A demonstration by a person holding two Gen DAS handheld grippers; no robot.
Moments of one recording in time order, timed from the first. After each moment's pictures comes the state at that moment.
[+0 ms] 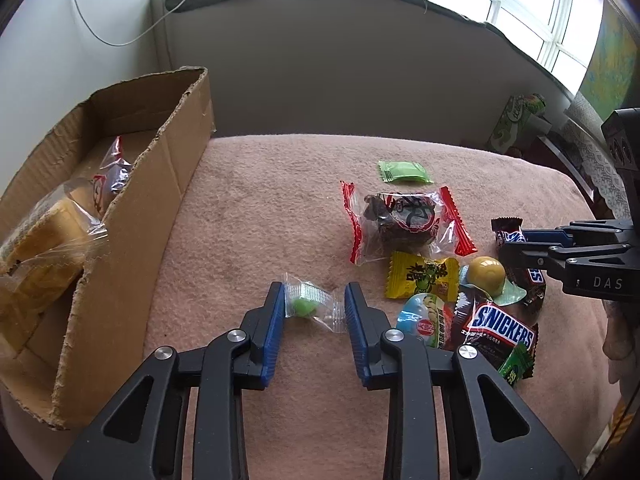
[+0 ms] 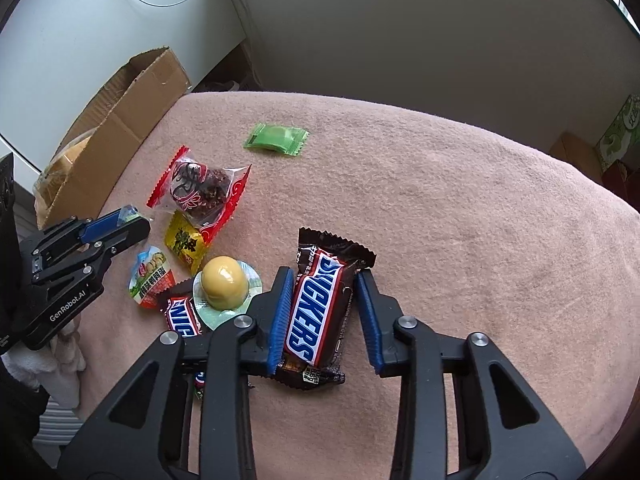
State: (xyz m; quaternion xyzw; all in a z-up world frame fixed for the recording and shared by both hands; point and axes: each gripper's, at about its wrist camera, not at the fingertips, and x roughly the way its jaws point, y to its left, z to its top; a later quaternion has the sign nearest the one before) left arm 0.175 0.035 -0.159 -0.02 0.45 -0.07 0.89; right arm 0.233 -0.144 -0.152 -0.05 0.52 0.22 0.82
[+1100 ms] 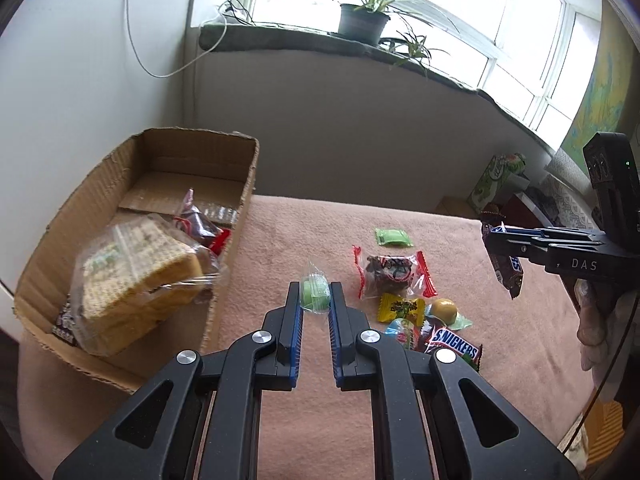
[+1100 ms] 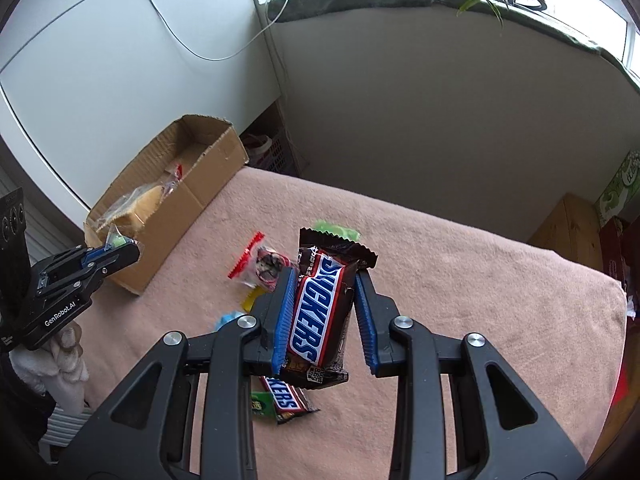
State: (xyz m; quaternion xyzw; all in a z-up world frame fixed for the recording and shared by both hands) left arm 0.142 0.090 -0.094 -0.09 0.38 -0.07 0.92; right arm 0.222 -0.119 -0.063 -0.05 0.44 0.25 0.86
